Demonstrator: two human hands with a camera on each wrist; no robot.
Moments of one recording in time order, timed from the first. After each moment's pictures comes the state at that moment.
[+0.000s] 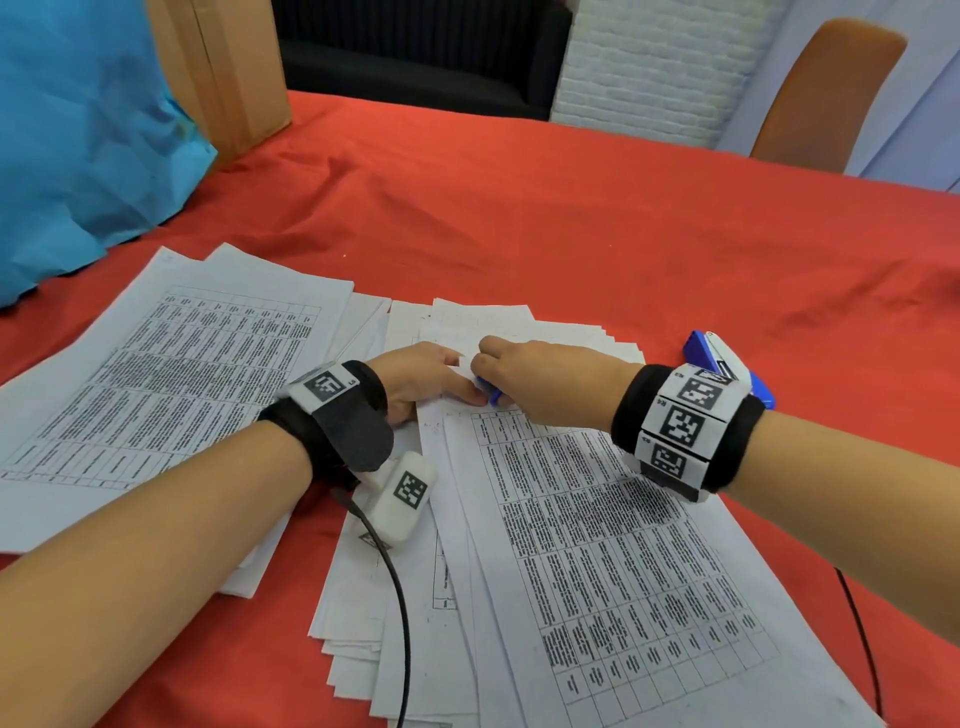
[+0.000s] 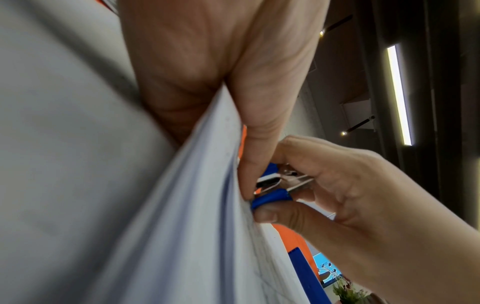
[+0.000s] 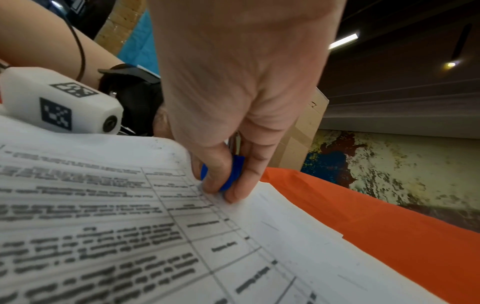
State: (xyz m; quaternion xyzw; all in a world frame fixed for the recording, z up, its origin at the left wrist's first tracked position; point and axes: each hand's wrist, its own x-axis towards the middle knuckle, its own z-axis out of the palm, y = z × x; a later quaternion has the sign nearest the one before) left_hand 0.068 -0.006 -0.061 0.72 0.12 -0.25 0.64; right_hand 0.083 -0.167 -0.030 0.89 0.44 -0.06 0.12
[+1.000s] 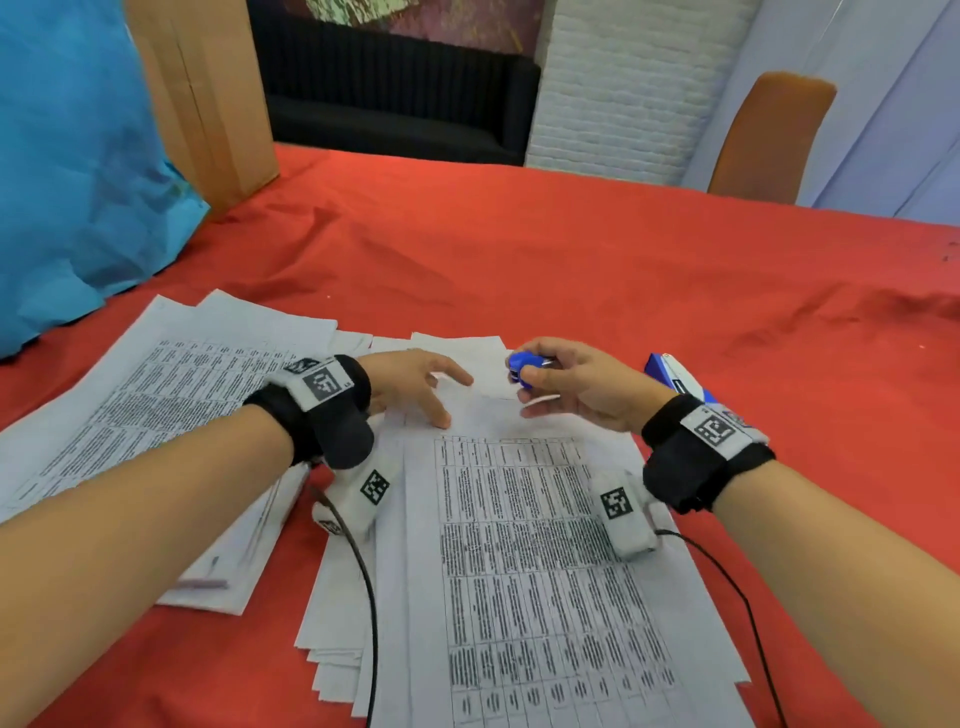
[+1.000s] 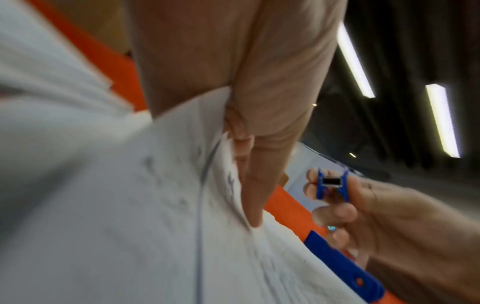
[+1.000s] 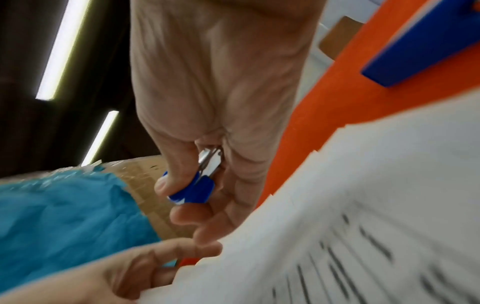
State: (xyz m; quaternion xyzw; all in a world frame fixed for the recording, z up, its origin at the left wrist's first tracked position) left_hand 0.074 -0.003 -0.028 0.90 -0.06 -0.22 0.38; right_hand 0.094 -0.234 -0.022 0.71 0.18 -0.28 -0.62
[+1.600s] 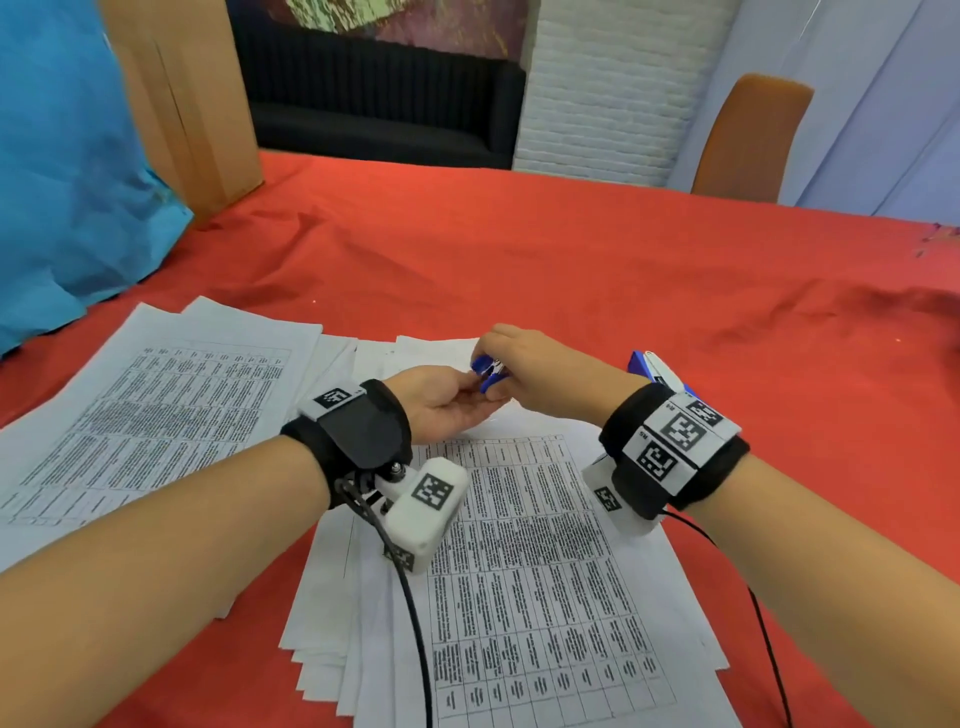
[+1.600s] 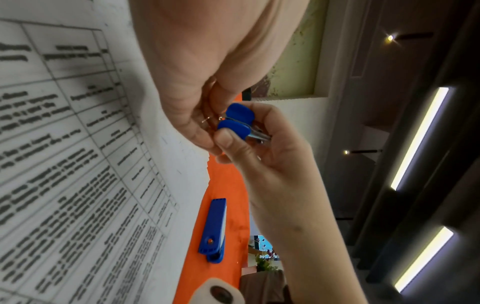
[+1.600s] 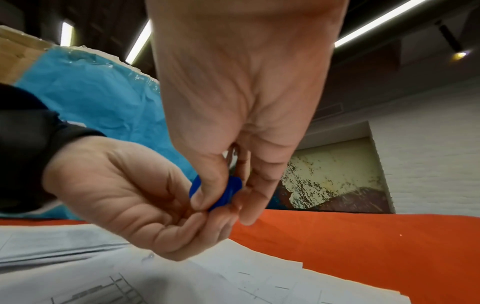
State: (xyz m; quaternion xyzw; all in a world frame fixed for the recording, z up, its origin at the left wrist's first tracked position) left_hand 0.060 -0.065 -0.029 0.42 0.19 -0.25 0.85; right_hand 0.080 -0.206 0.005 0.93 0.36 -0.03 -0.09
